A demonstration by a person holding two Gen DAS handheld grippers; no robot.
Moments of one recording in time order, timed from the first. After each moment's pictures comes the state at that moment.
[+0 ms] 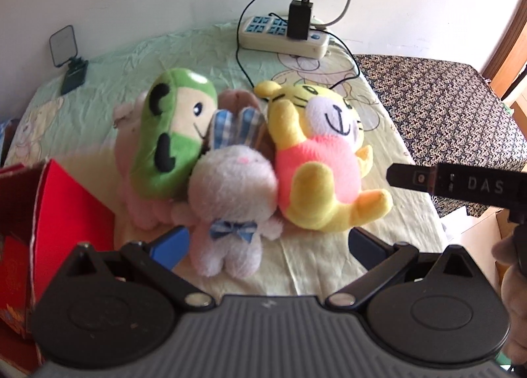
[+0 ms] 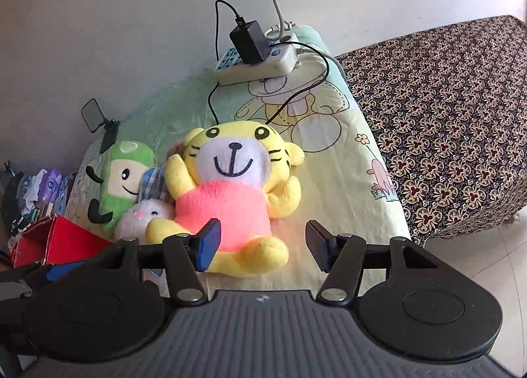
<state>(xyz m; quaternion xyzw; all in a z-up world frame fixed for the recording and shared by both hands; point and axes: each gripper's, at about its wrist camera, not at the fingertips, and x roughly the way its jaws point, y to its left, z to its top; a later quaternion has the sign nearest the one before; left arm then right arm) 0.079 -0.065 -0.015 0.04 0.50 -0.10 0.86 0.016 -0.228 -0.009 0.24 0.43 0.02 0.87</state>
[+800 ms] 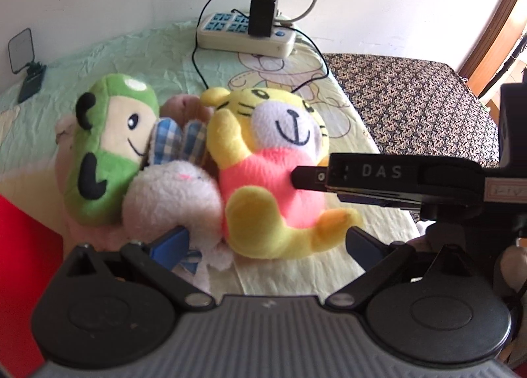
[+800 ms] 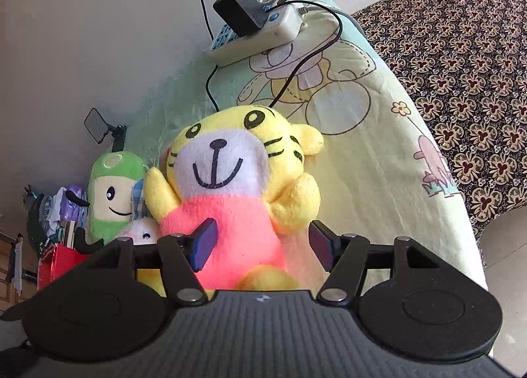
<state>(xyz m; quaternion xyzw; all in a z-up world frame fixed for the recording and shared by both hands) 0.101 -0.088 -0.035 0.03 0.49 -0.15 0.86 0.065 -0.234 -0.063 0.32 0.45 0.07 0.83</state>
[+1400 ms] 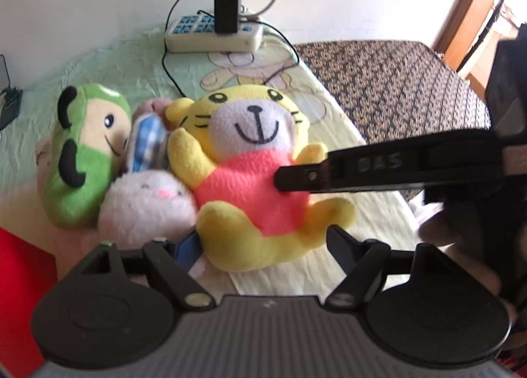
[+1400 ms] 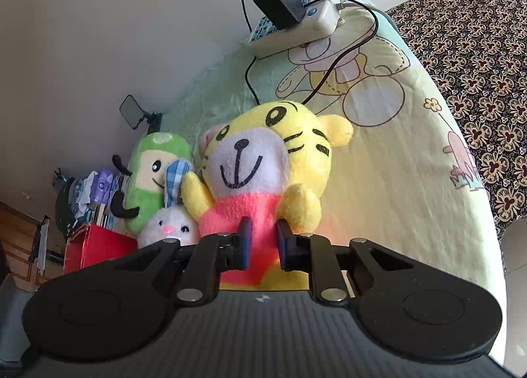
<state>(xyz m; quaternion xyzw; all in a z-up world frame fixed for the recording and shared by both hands) 0.087 -0.095 -0.042 0.07 0.49 -0.20 0.84 0.046 -0.229 -0.047 0.32 0.44 0.13 0.83</state>
